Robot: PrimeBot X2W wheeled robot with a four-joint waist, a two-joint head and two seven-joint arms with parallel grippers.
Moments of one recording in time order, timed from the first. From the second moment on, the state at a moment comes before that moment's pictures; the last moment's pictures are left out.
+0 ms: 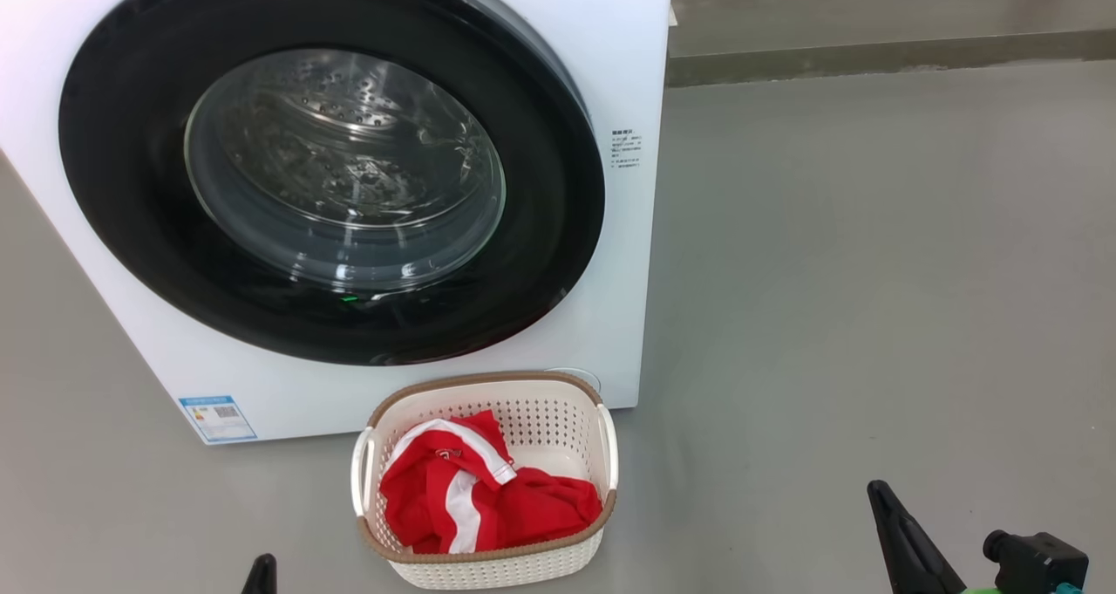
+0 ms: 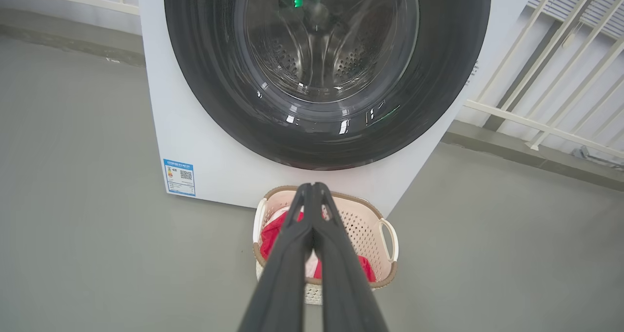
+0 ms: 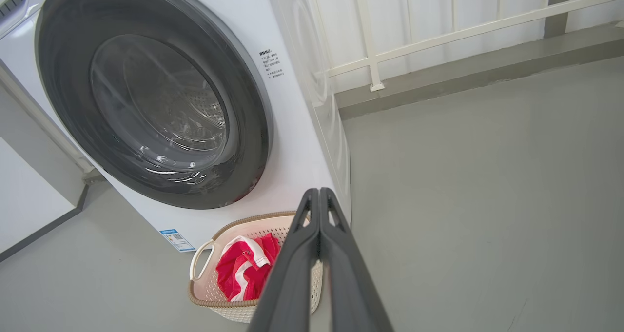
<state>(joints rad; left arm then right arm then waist) 0.12 0.03 0.09 0.28 -0.37 -0.12 -0.20 0.13 -0.09 0.04 0.25 0.51 0.13 -0.21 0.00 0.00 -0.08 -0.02</state>
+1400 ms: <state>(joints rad) 0.05 0.03 0.09 0.28 -0.83 -0.12 -0.08 0.07 -0.07 -0.02 0.25 0.92 0.13 -0.09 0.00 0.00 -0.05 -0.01</state>
